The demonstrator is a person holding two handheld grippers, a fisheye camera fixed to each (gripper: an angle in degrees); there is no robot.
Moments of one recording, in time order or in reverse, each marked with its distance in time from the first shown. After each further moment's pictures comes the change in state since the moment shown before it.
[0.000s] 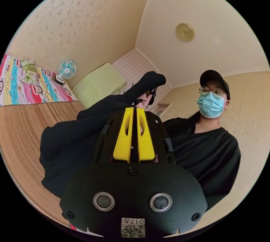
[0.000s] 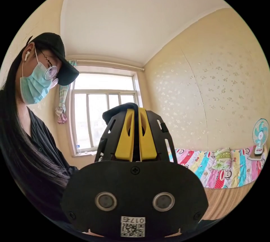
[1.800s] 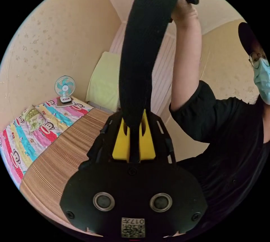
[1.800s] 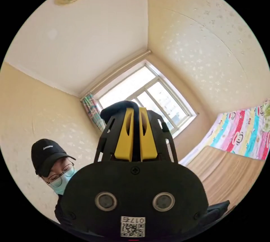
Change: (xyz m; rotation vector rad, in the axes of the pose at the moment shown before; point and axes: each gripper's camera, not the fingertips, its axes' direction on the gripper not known) left arm -0.103 -0.085 0.312 -0.253 -0.304 0.411; right arm 0.194 -0.138 0.239 -0.400 -0.289 0.533
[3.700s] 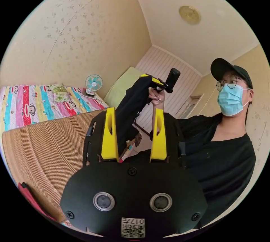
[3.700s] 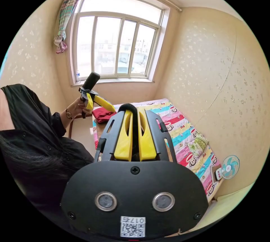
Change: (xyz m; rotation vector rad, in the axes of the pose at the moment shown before) left arm 0.081 0.066 -0.158 0.126 -0.148 -0.252; right arm -0.026 0.266 0.301 -0.472 0.593 -0.683
